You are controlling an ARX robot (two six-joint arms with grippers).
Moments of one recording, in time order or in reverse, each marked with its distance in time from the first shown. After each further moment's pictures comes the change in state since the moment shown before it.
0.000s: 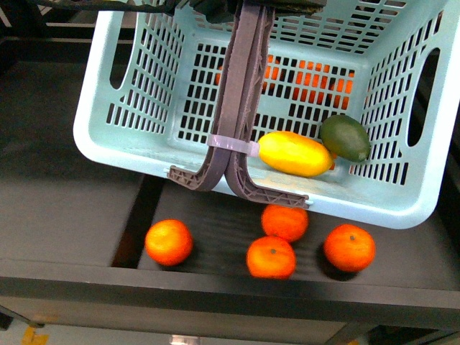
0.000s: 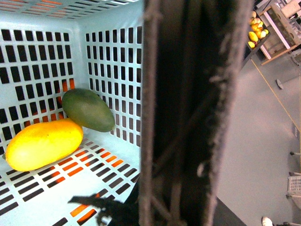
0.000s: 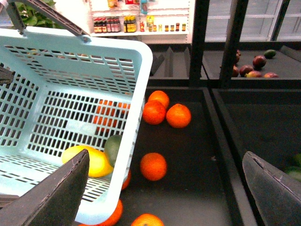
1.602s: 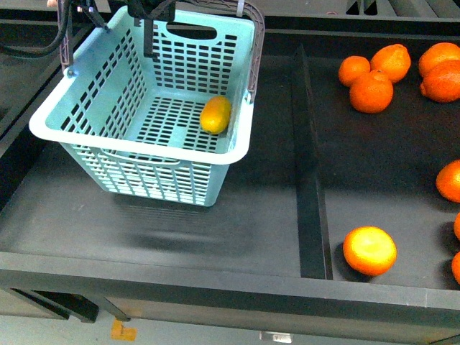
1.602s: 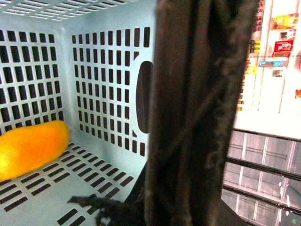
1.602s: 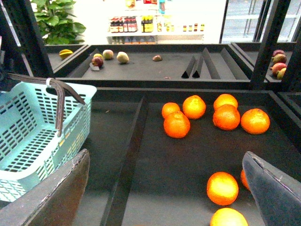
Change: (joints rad) left arm 0.106 0.563 0.545 0.053 -1.083 -1.382; right arm -0.003 0.000 -0.001 0.000 -0.003 0.000
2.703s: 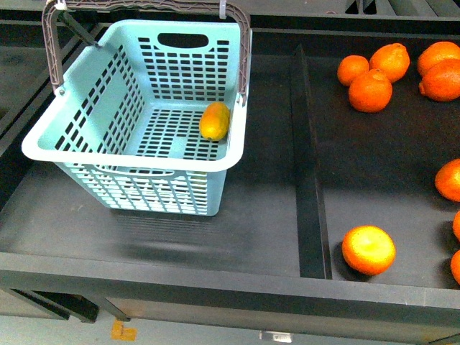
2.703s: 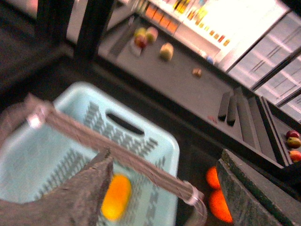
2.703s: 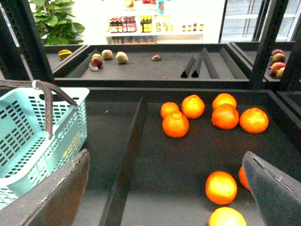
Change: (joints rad) left arm -0.026 -0.719 -0.872 0.550 0.011 1.125; right arm 0.000 0.000 0.000 0.000 0.000 0.000
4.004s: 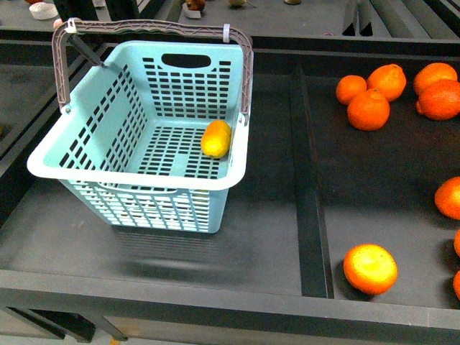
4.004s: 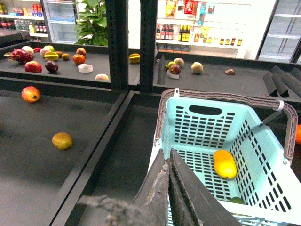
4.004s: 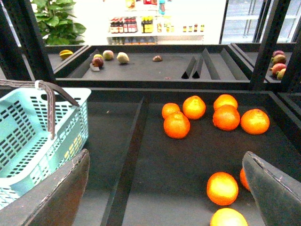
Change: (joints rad) left arm 0.348 -1.075 -0.929 -0.025 0.320 0.459; right arm 0.000 0.000 0.000 0.000 0.000 0.000
